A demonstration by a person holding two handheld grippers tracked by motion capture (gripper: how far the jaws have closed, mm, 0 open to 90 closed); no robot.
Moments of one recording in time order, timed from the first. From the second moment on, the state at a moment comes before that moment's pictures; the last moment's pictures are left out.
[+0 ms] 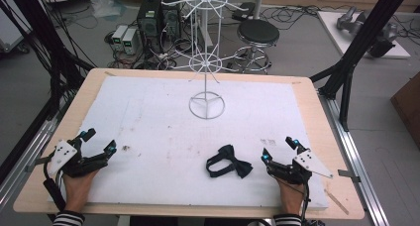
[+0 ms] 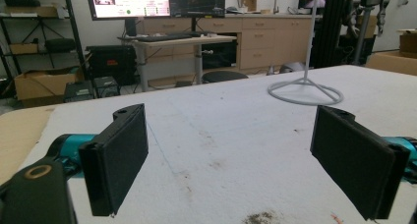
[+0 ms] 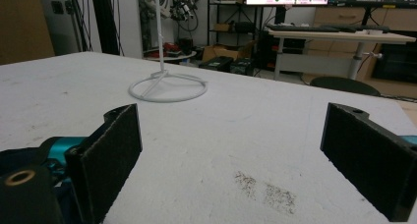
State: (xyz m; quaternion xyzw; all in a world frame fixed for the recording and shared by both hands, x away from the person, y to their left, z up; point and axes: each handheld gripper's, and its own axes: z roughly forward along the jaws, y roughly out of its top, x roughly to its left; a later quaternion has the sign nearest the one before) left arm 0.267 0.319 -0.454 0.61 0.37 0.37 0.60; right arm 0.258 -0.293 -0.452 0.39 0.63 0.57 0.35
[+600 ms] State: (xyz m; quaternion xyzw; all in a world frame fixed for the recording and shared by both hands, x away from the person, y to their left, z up) left arm 0.267 0.319 -0.454 0.61 0.37 0.37 0.60; right arm 0.260 -0.292 -0.451 0.39 0.64 0.56 0.35
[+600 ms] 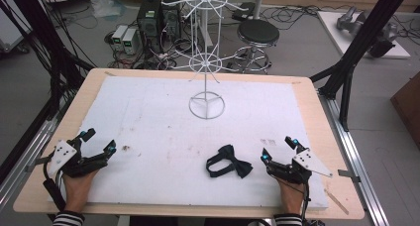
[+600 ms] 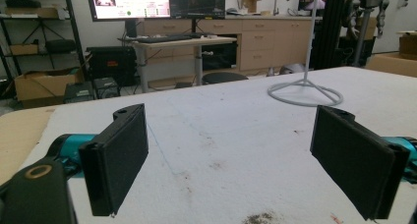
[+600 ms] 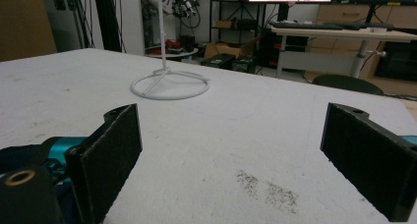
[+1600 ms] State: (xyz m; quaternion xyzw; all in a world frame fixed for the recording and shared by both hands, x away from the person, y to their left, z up) left arm 0.267 0.320 -0.454 0.61 0.37 0.37 0.60; right arm 0.267 -0.248 -0.399 0.32 0.75 0.52 0.25
